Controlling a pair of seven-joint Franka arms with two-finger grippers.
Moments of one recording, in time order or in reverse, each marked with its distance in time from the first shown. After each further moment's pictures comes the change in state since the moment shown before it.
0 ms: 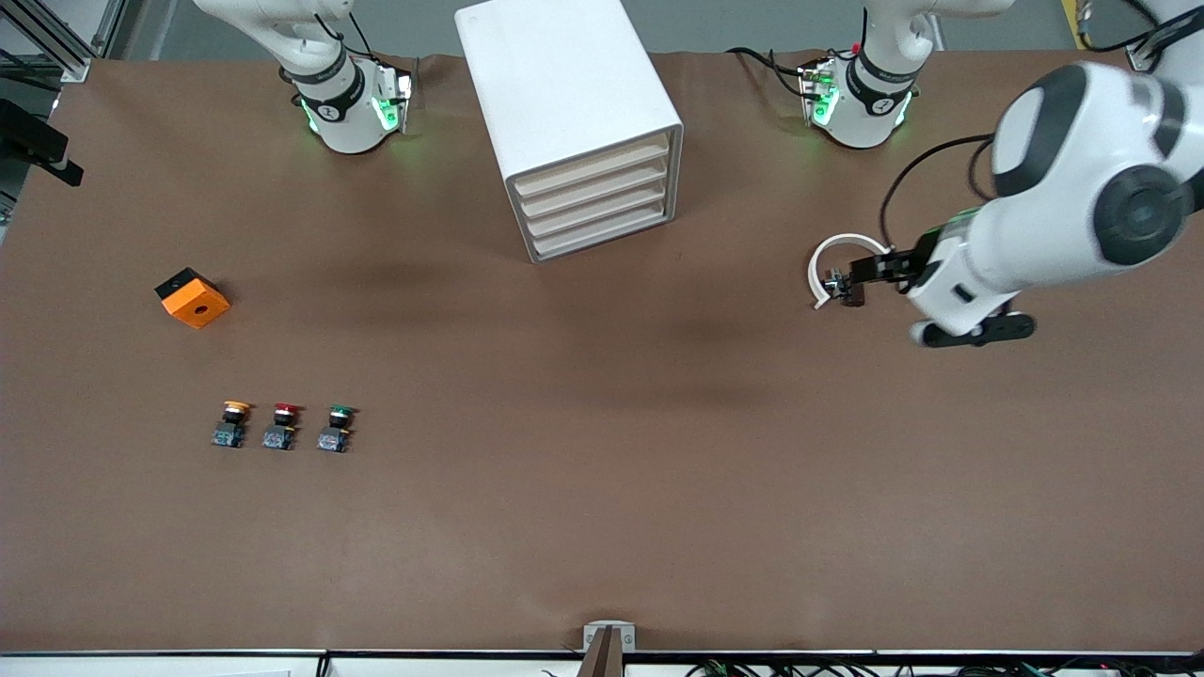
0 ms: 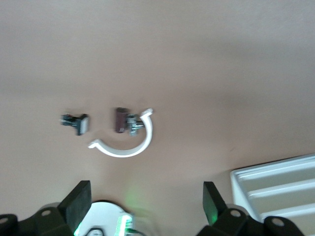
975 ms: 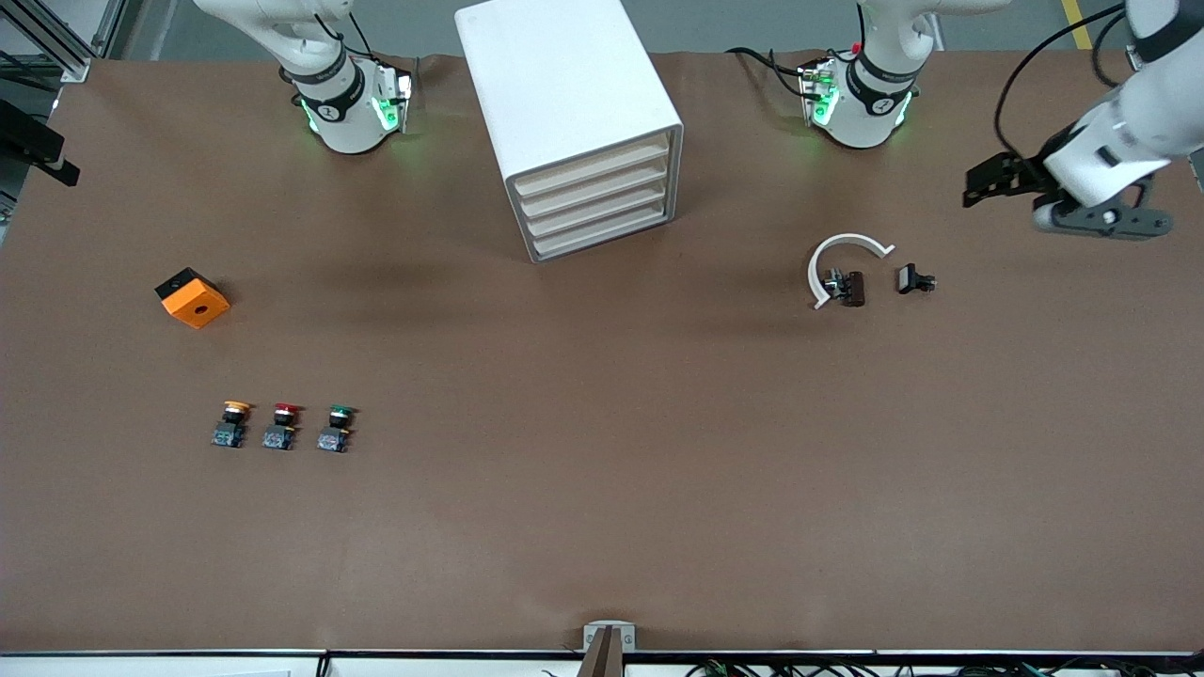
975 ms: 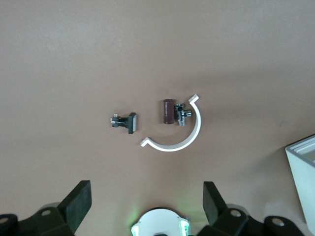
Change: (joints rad) left arm 0.069 -0.406 0.151 -0.408 0.060 0.153 0.387; right arm -0.002 0.000 -0.004 0.000 0.000 0.000 0.000
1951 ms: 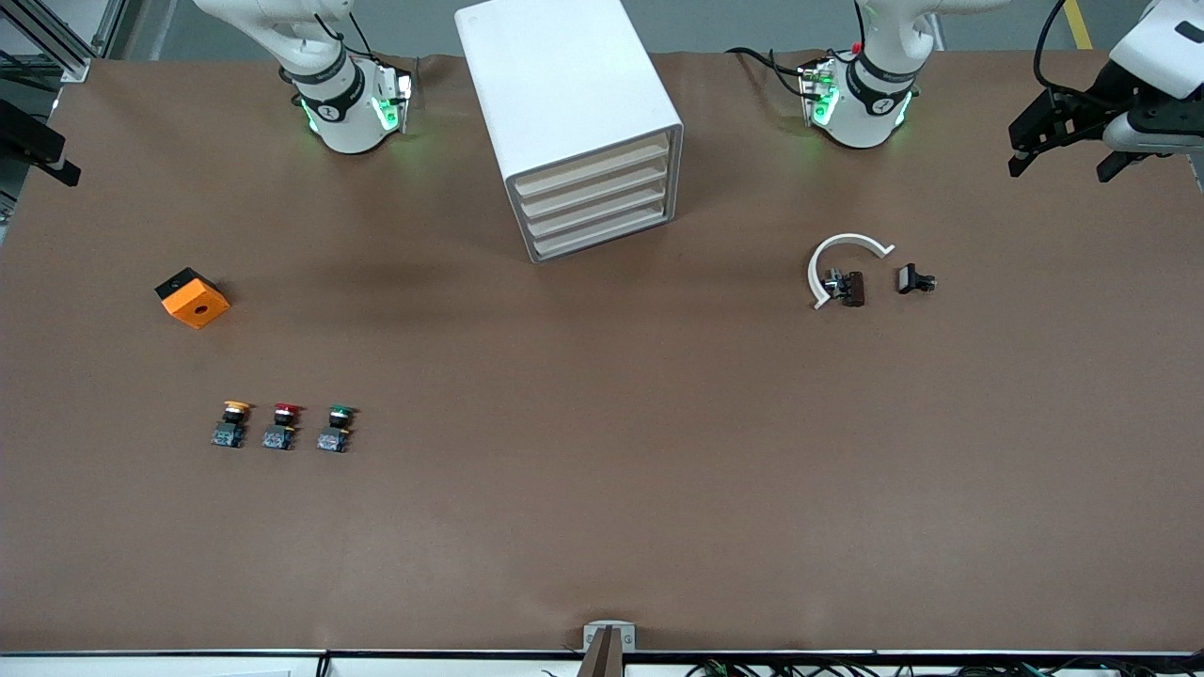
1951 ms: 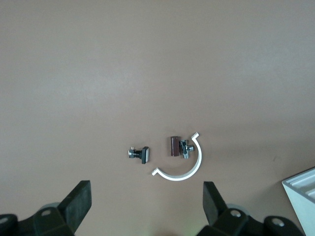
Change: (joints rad) left arm 0.029 -0.046 -0.122 0.179 0.050 -0.018 -0.096; right arm 0.000 0.000 0.001 -0.001 0.000 0.000 0.000
